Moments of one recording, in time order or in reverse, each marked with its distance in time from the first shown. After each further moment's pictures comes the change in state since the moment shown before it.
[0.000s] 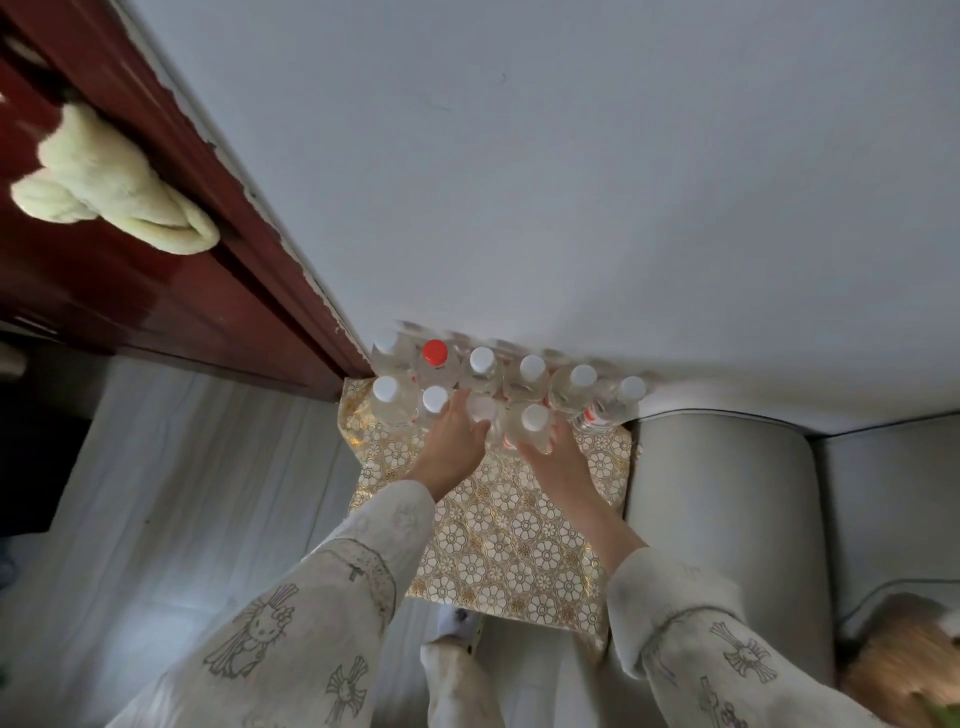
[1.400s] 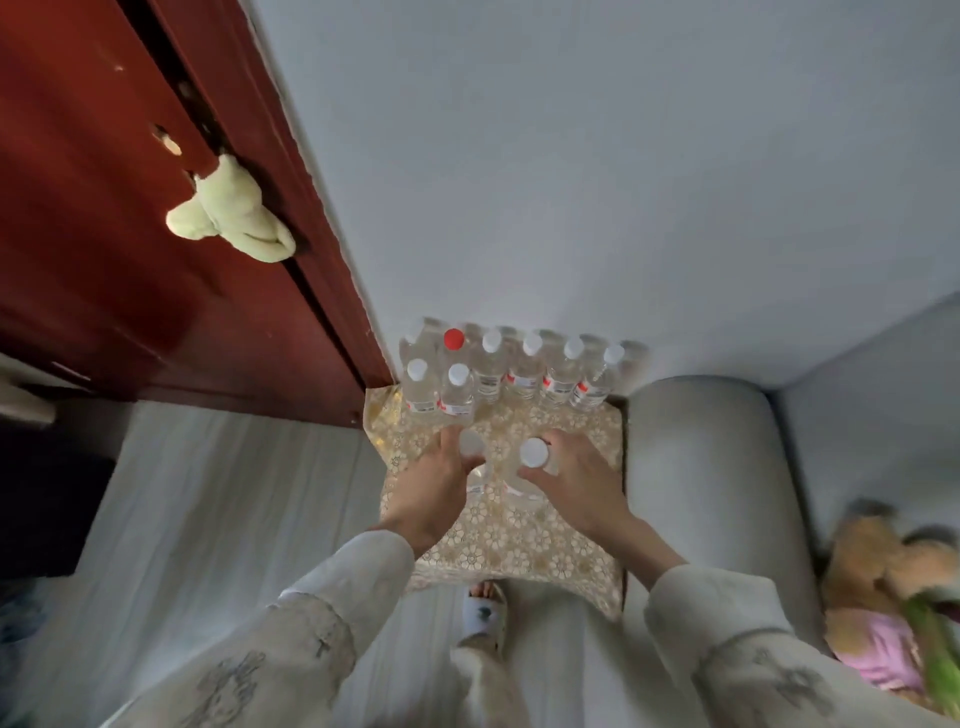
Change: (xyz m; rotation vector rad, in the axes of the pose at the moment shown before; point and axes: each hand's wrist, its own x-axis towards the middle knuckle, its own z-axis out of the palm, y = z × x) left_hand -0.157 -0.037 -0.047 0.239 0.099 0.254; right_hand -0.145 0.001 0.010 -0.516 0.104 -0.374
